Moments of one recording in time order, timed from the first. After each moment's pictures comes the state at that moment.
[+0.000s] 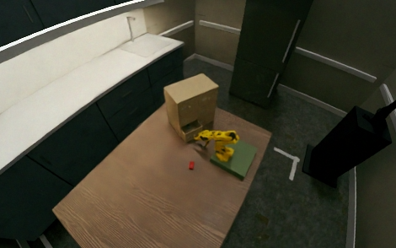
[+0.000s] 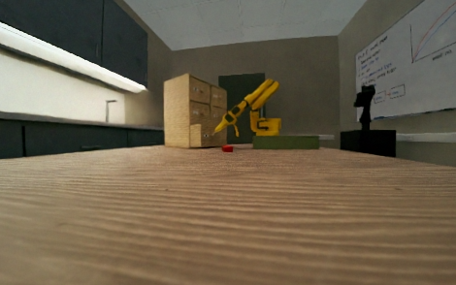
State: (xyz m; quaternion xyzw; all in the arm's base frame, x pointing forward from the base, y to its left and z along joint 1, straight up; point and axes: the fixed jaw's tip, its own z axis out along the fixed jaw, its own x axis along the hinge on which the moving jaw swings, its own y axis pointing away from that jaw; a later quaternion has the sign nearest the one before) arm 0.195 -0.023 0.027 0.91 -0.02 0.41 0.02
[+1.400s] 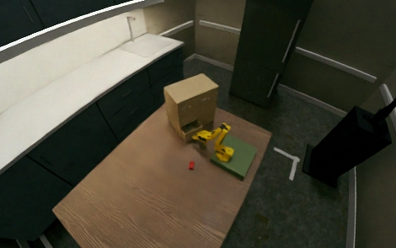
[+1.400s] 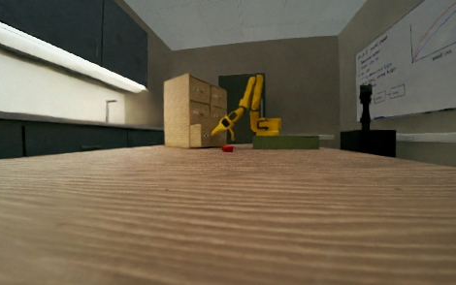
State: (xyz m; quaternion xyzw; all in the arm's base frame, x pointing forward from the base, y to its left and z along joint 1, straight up) arm 0.213 -0.029 0.012 0.89 -0.03 0.44 0.03
